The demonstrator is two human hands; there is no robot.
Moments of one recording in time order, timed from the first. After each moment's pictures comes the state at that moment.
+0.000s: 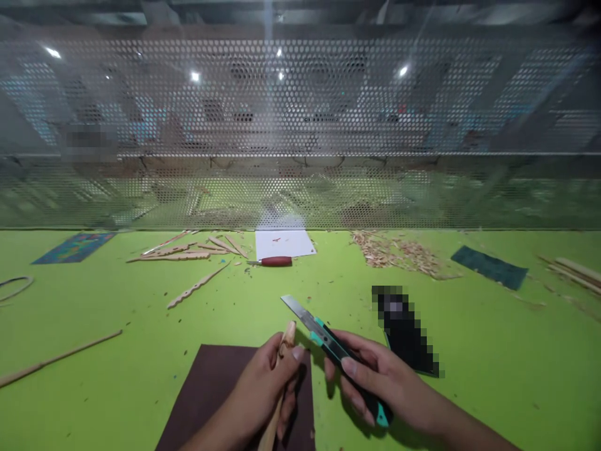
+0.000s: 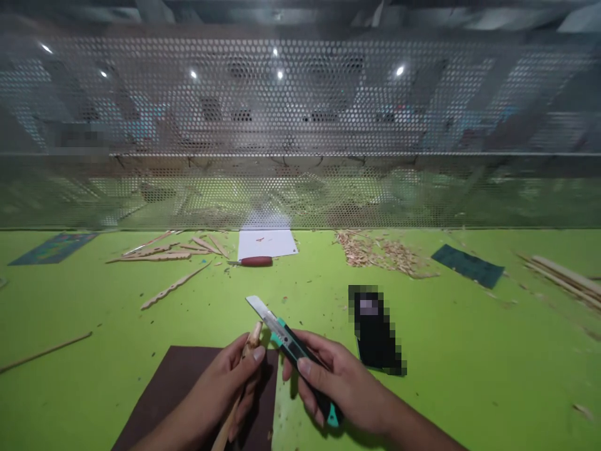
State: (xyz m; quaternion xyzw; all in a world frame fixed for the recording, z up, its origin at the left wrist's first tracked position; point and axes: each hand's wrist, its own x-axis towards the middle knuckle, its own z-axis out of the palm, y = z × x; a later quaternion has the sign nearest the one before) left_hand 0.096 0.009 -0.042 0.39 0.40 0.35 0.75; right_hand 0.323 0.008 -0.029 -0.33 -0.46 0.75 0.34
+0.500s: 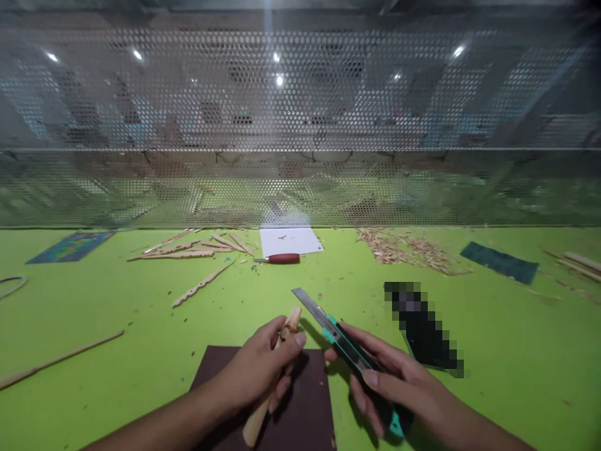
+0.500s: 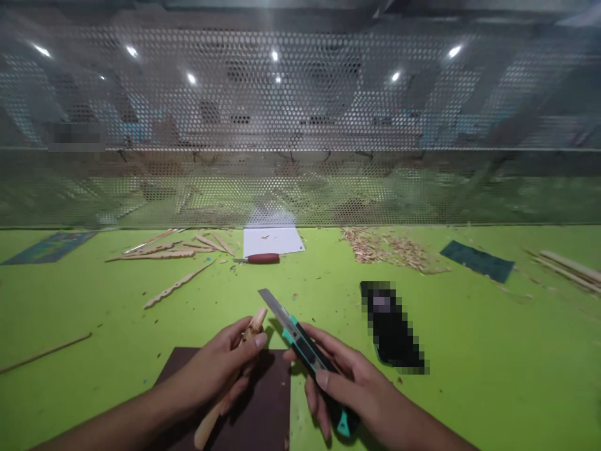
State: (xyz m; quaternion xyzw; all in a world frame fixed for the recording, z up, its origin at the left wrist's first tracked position) left_hand 0.060 0.039 -0.027 0.45 0.40 0.29 0.74; right_hand 0.316 -0.003 -0.036 -0.35 -0.44 0.74 0.36
